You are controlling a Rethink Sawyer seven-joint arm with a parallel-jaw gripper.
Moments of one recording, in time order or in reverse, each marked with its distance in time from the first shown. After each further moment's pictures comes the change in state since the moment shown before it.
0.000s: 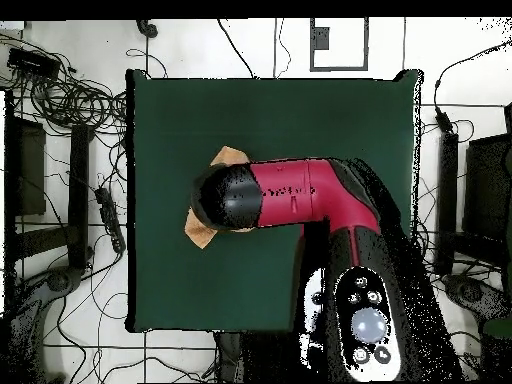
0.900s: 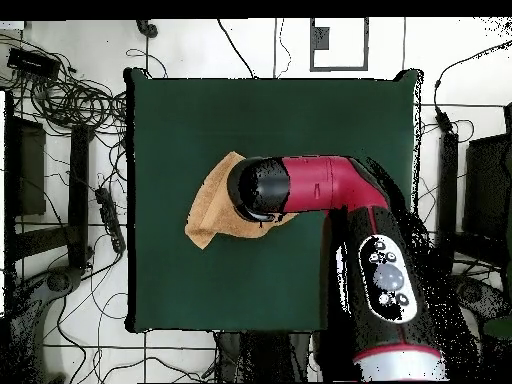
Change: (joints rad) arm -0.074 0.143 0.033 -0.034 -0.006 -0.002 0.000
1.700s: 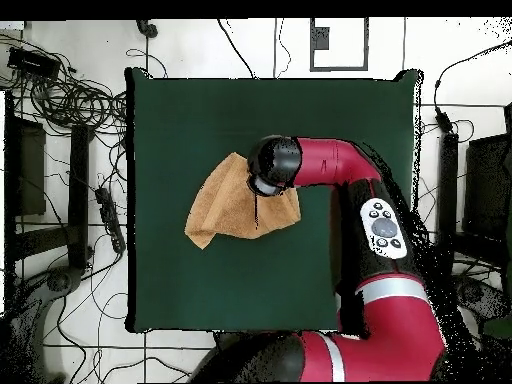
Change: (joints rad) arm -0.036 0.278 0.022 -0.215 0.033 0.000 0.000
